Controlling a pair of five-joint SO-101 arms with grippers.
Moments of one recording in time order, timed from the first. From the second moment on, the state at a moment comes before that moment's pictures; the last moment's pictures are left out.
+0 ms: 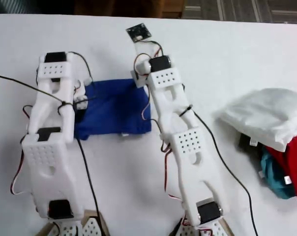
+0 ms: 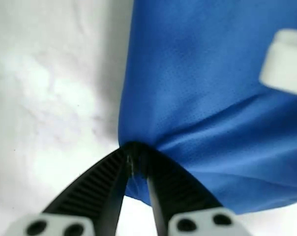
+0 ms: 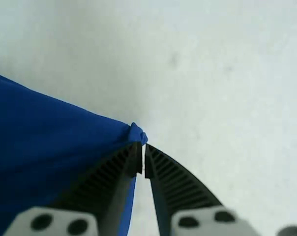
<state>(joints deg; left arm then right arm) -12.1 35.4 -26.0 100.1 15.1 -21.5 67.6 -80.1 81.8 9.8</state>
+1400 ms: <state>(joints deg) -17.4 63.3 -61.8 80.0 15.2 -23.4 68.7 -84.0 100.0 9.5</state>
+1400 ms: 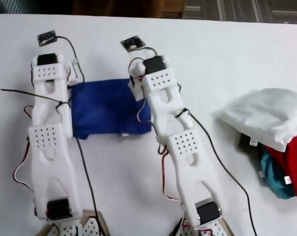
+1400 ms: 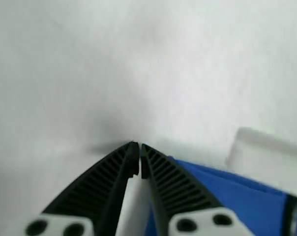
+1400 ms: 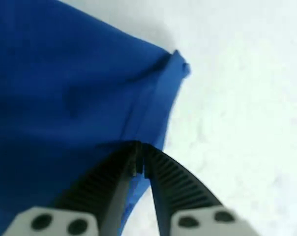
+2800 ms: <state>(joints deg) -18.8 48.4 -45.9 101.5 17.5 -31.0 42.5 -26.8 91.3 5.6</state>
